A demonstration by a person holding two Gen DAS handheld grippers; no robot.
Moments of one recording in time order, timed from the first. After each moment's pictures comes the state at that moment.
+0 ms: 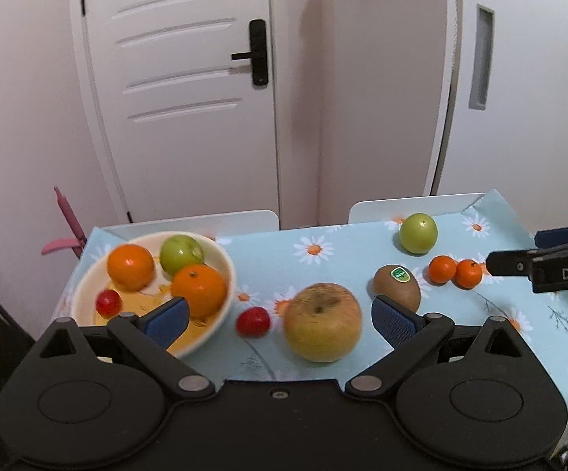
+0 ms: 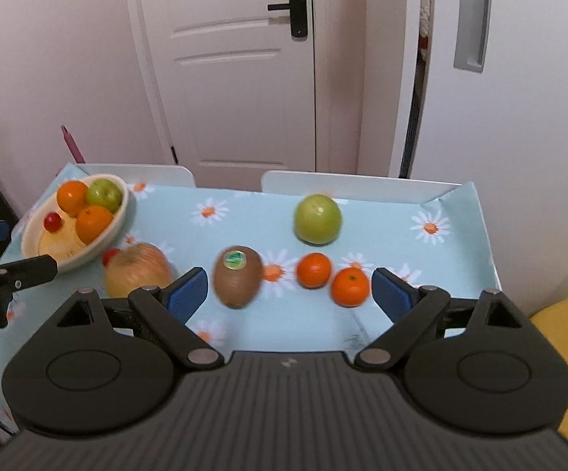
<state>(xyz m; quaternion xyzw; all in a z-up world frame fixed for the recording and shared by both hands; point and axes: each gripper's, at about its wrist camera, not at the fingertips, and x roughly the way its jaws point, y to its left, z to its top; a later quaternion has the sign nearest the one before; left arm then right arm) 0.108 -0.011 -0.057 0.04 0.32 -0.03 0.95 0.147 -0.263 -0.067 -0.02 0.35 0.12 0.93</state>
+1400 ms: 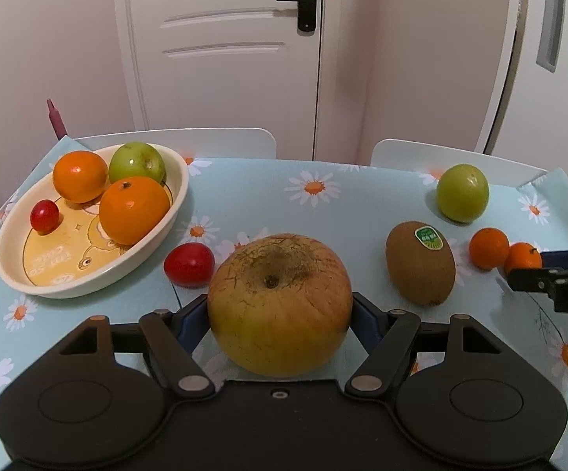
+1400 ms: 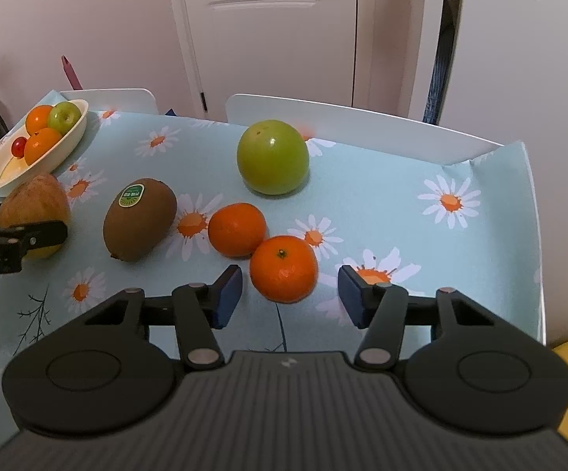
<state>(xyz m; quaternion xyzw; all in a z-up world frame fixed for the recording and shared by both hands) 0.161 -0.058 -0.147 -0.01 0.38 0.05 0.92 0.225 -0.306 -0.155 -0.06 0.39 0.20 0.90</state>
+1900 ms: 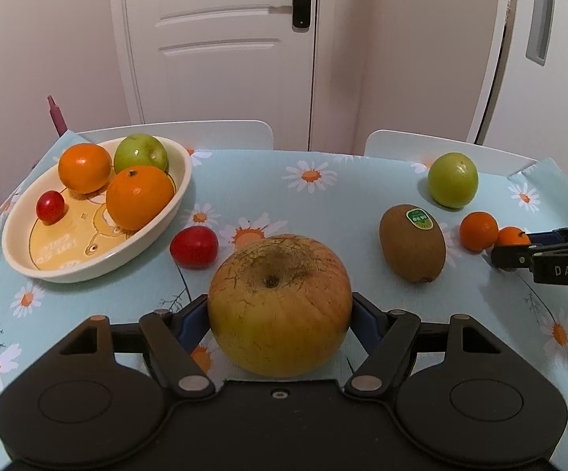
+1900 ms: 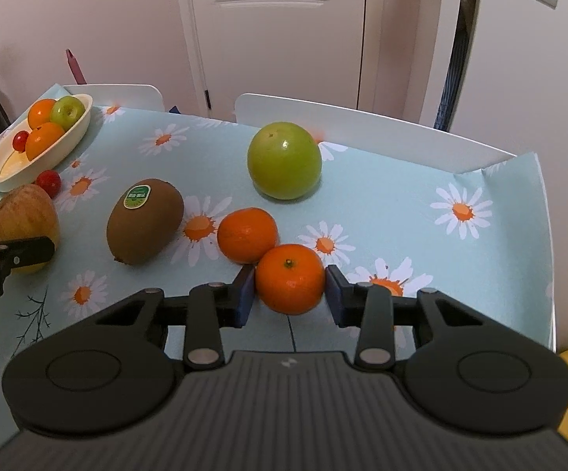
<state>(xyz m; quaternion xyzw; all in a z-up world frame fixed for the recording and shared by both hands) 0.144 -0.058 -0.144 -0.01 0.38 0.04 0.92 0.226 -0.298 -0.154 -0.07 0.39 0.20 0.90</state>
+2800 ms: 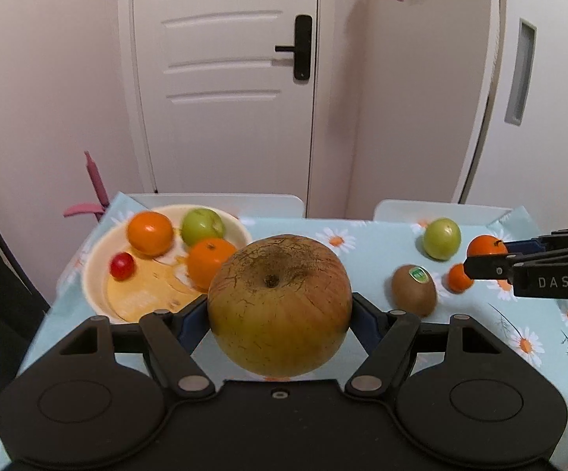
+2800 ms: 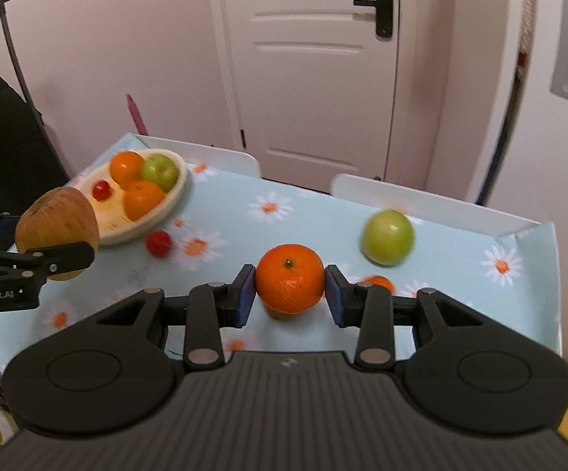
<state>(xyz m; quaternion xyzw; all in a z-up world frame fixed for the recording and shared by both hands) 0.094 -0.002 -0.062 -0.01 0.32 0.02 0.95 0.163 -0.218 -0.064 -0.05 0.34 0.23 0.91</state>
